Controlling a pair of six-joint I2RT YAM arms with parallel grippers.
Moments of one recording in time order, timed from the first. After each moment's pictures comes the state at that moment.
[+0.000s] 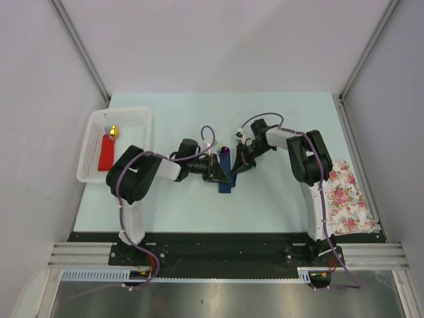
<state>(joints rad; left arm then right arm) -0.48 1.96 0.86 0.50 0.94 -0.77 0.36 2.27 1.54 -0.65 -0.88 0.22</state>
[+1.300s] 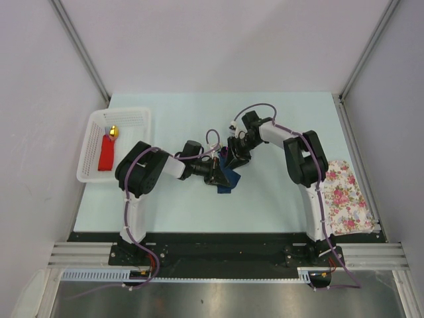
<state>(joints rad) -0.49 2.10 0.94 0.40 0.99 -0.67 0.42 2.28 1.69 -0.72 -0.73 0.26</state>
